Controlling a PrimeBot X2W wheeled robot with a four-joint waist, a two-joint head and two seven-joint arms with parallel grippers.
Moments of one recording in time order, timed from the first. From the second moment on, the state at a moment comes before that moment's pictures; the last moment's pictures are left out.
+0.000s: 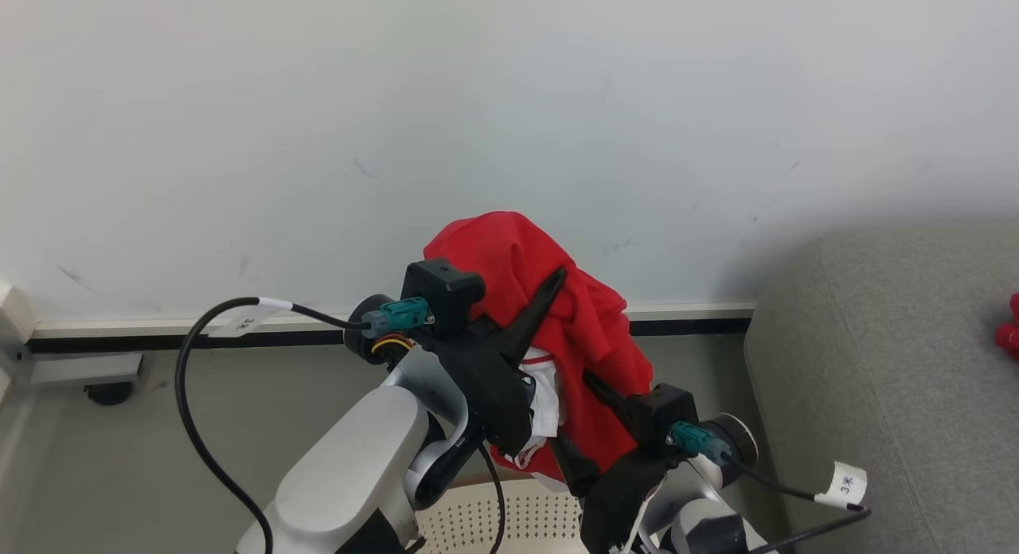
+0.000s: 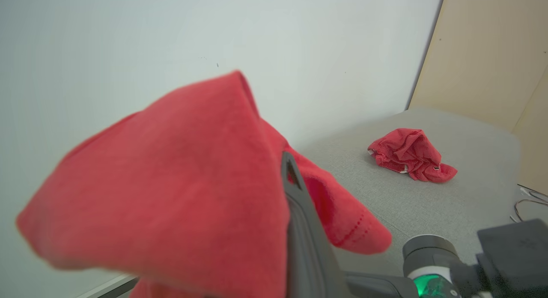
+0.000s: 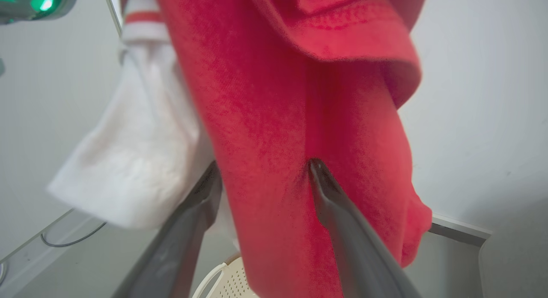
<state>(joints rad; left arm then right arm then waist) -0.76 0.05 -0.70 0.37 -0.55 -0.06 0.00 -0.40 -0.05 0.60 0.51 0.21 0.13 -0.13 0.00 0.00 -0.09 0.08</state>
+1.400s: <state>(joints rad) -0.68 0.16 -0.75 0.31 -0.58 0.02 -0.02 -0.44 -0.05 0.48 0.61 0.11 0.13 -0.22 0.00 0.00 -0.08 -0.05</state>
